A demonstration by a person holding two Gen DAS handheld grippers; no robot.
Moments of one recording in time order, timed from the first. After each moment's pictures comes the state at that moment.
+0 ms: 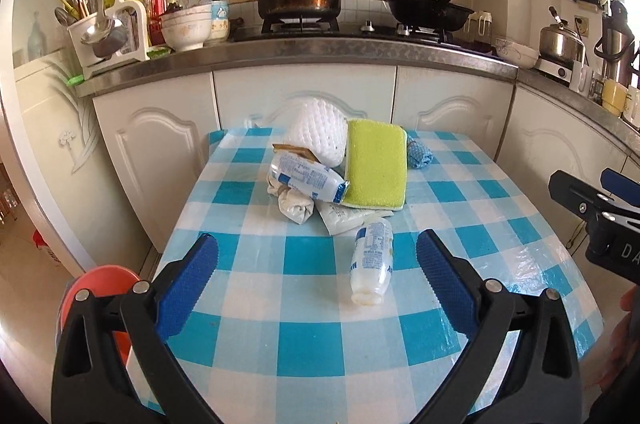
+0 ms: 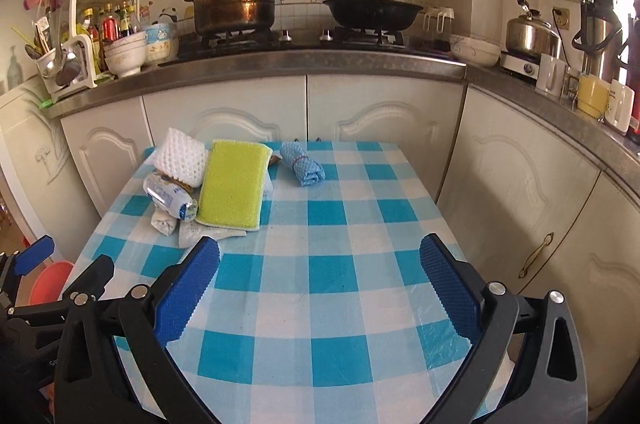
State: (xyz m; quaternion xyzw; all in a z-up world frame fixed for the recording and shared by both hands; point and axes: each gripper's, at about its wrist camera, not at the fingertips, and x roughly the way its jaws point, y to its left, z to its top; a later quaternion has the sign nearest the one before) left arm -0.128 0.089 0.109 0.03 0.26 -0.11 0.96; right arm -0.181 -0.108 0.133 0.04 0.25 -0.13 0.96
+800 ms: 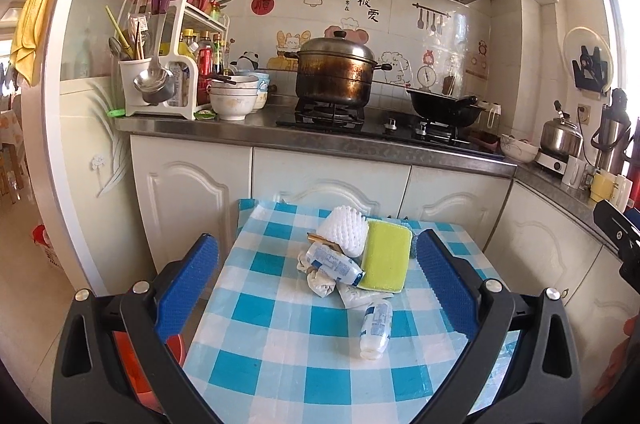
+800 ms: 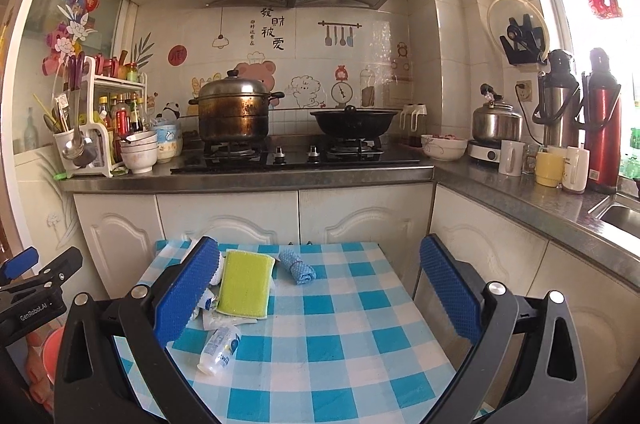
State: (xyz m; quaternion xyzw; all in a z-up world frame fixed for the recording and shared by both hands) left arm -0.164 0.153 0.199 -0.05 0.16 -0.10 0.98; right arm -0.254 -0.086 0.220 0.03 0.09 -0.17 0.98
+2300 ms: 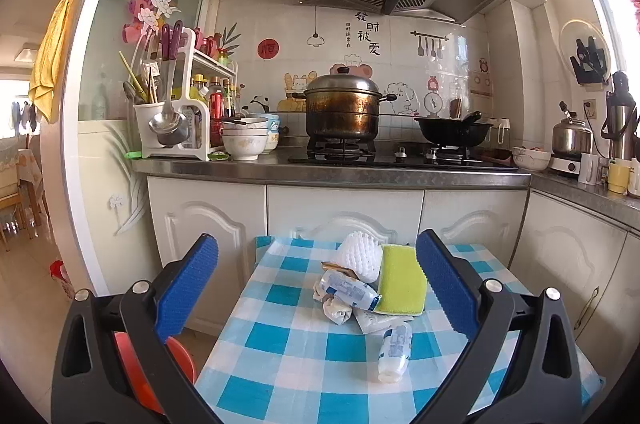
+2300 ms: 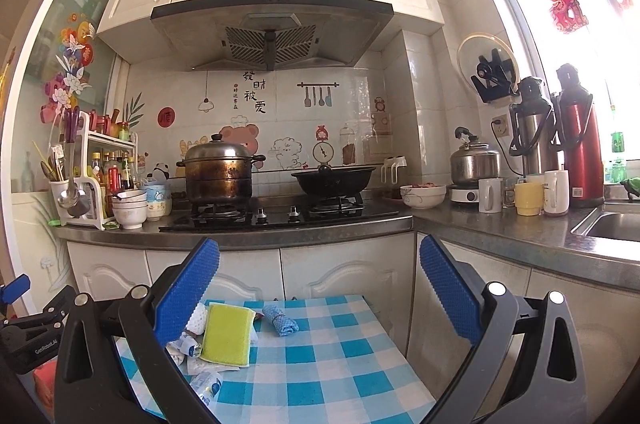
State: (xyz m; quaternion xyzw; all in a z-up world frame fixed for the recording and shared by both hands) left arm -0.180 0.132 0.180 -0.01 0.08 -0.06 1.00; right arm -0.290 -0.116 0.216 0.03 -0.02 -0.18 0.98
